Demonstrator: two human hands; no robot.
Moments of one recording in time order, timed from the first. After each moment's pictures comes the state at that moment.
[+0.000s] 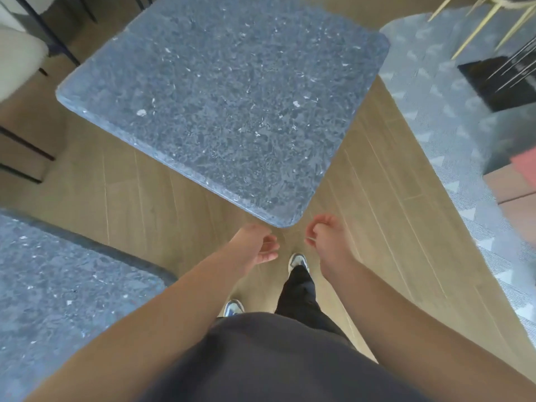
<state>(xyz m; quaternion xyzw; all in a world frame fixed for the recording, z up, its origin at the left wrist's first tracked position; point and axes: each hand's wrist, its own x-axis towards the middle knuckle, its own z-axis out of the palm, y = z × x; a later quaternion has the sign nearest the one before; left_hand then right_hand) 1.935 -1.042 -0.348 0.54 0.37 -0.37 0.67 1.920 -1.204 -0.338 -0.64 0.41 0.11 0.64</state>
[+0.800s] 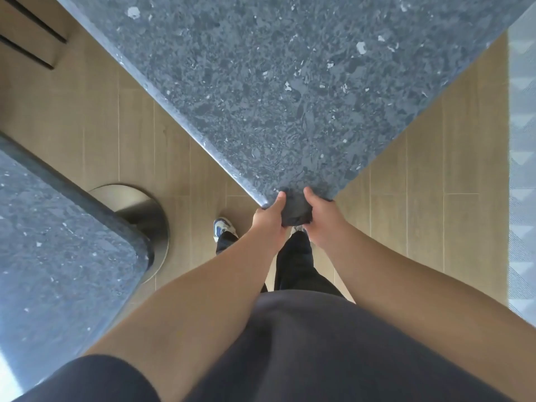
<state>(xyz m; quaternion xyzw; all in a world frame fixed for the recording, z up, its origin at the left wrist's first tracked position) 2.008 -1.118 -0.455 0.31 0.58 -0.18 0.73 2.040 -1.229 -0.479 -0.47 0.43 0.32 0.70</state>
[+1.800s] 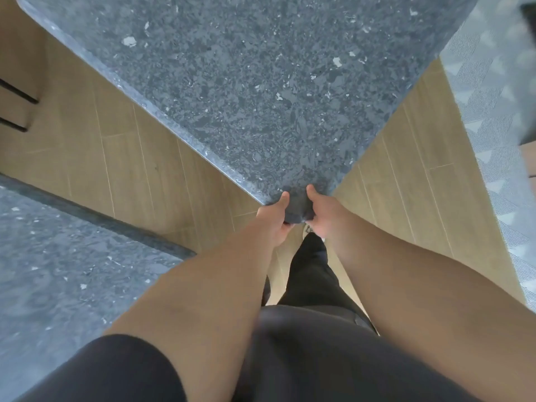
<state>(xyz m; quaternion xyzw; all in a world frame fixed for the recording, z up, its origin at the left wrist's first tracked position) 1.973 -1.005 -0.473 0.36 0.48 -0.30 0.74 1.990 -1.125 -0.465 -0.53 0.48 0.25 0.65</state>
